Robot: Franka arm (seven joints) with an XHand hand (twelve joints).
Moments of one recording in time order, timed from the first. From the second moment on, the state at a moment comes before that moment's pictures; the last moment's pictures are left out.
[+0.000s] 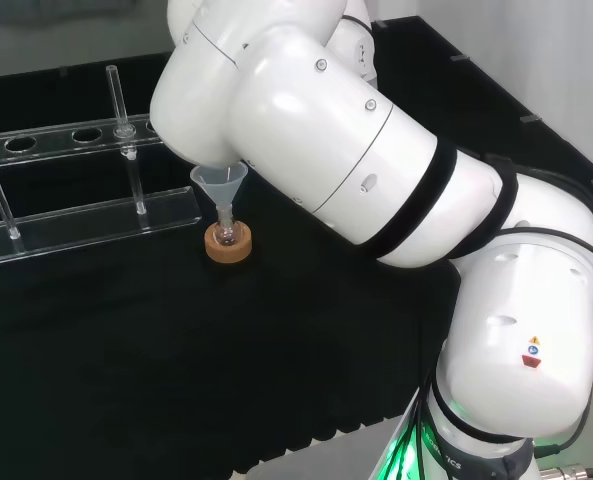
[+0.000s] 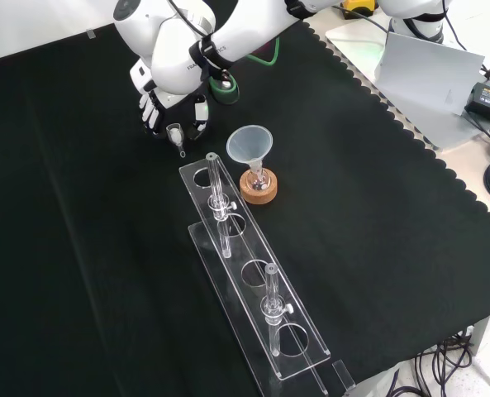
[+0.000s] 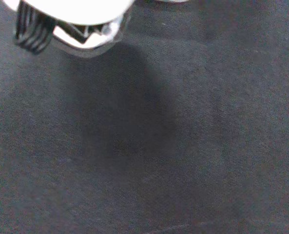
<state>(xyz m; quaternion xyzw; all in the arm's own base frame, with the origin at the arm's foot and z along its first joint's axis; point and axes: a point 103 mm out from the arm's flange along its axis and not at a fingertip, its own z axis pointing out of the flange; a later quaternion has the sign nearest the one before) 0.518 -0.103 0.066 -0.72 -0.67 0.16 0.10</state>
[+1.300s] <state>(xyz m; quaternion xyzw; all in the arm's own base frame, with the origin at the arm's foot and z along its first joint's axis) 0.517 -0.110 0.060 -0.72 -0.66 0.18 0.10</state>
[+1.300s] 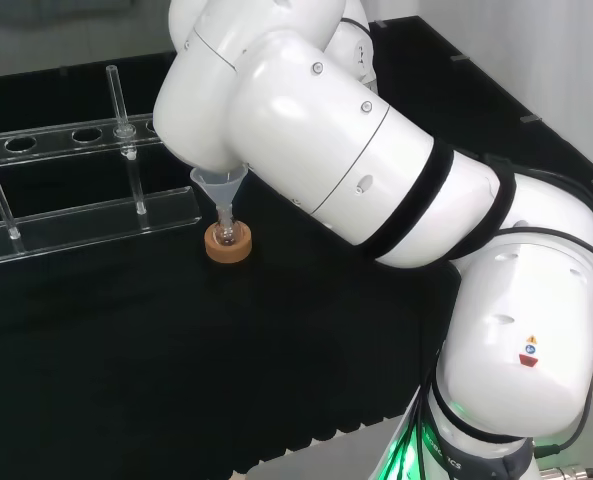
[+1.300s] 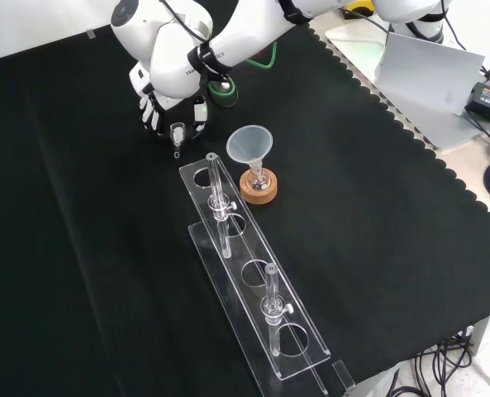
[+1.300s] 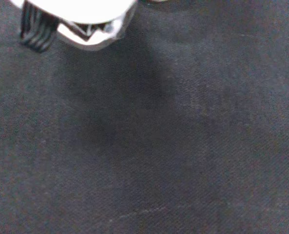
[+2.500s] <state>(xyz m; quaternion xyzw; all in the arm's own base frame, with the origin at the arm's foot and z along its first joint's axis) 0.507 -0.100 0.149 -0.72 -0.66 0.20 0.05</state>
